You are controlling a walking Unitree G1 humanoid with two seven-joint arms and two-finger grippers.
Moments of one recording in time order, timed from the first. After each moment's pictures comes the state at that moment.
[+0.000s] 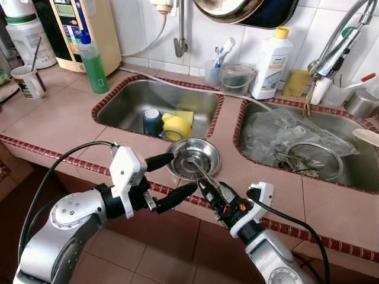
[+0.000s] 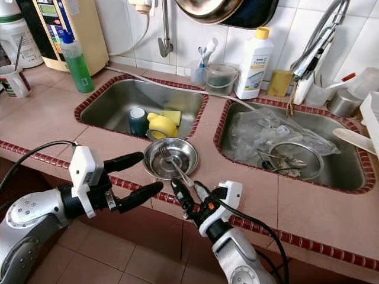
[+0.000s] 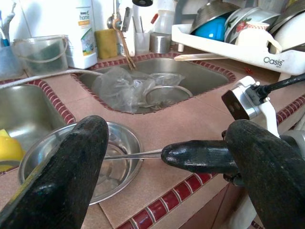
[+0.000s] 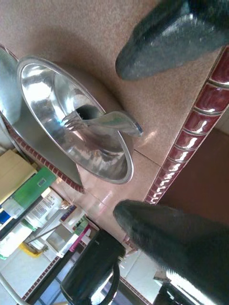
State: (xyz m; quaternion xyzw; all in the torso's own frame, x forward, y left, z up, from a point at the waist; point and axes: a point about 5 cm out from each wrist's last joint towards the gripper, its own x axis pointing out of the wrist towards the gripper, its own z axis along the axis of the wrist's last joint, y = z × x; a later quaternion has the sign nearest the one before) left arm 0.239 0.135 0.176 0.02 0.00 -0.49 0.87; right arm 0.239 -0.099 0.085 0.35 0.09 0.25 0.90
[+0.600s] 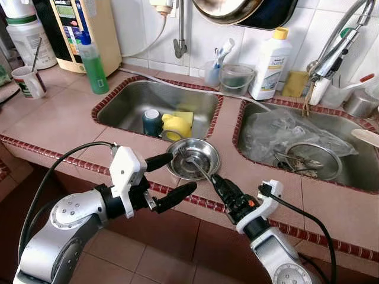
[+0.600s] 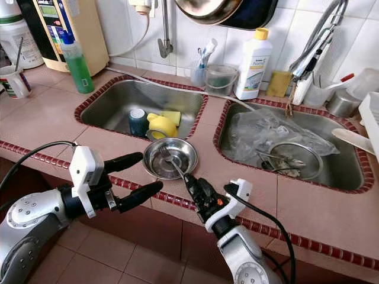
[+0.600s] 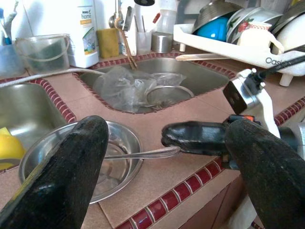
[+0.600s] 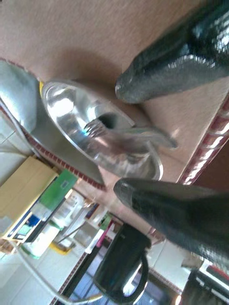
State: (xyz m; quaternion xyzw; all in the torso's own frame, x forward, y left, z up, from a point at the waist) left arm 0.240 0.135 0.176 0.01 0.00 -0.48 0.88; right arm 0.249 -0.107 0.092 0.41 0.08 0.22 0.88
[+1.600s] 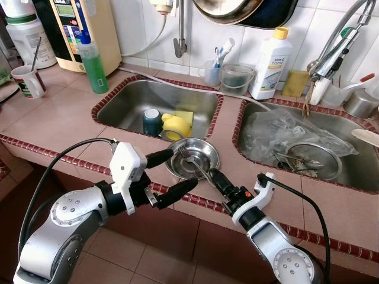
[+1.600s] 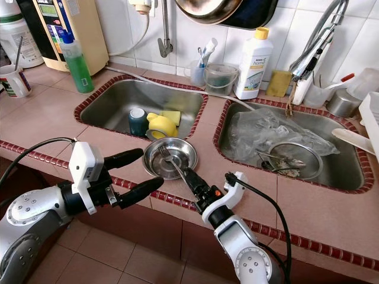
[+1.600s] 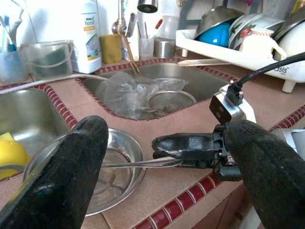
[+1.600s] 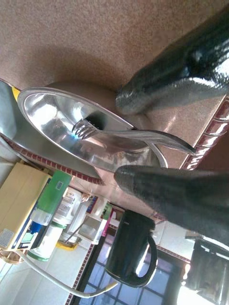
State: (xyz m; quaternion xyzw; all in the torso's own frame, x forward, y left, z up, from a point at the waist) left arm 0.242 0.133 0.183 0.01 -0.01 -0.48 0.88; right arm 0.261 -0.103 0.090 0.48 0.13 0.21 0.84
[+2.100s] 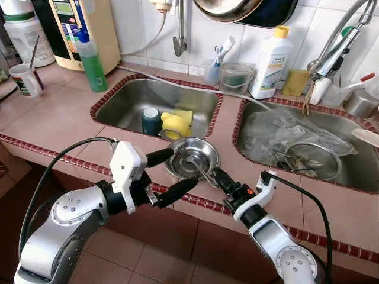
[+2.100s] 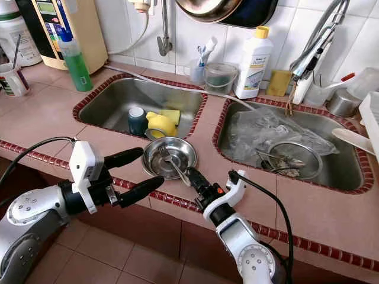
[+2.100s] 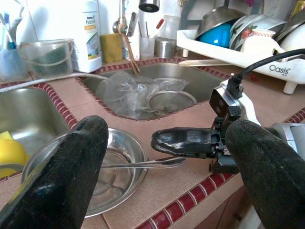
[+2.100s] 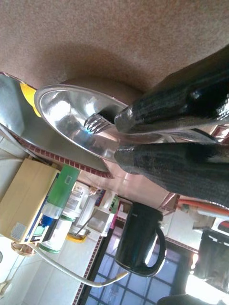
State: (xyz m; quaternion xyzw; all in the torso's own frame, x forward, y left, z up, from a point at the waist) left arm 0.242 0.132 0.183 0.01 -0.01 -0.48 0.88; right arm 0.266 -0.108 0.096 0.50 0.12 0.21 0.83
